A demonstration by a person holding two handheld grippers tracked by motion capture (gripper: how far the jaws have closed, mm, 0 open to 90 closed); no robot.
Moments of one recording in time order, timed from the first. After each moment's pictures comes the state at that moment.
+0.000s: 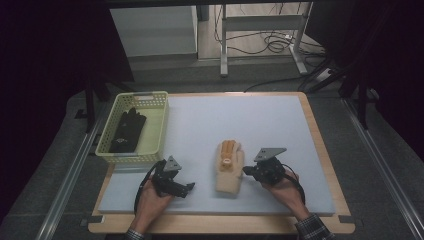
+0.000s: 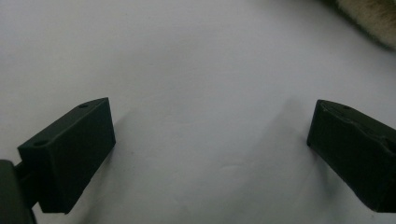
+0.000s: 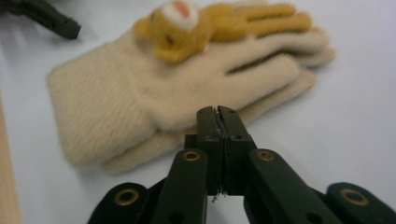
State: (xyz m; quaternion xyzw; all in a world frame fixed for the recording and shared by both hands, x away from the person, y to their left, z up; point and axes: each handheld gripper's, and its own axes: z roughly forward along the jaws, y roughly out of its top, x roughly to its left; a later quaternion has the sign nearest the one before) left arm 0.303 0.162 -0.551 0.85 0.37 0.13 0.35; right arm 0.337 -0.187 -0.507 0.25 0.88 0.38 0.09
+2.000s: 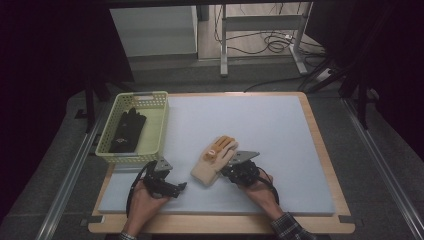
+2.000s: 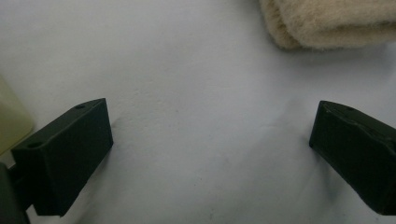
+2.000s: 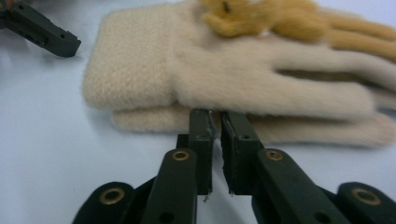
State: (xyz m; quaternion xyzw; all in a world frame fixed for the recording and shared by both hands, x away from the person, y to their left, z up) left arm 0.299 0.186 -0.552 0.84 0.39 0.14 0.35; right arm 0.337 -0.122 -0.527 0.24 0.88 0.40 0.12
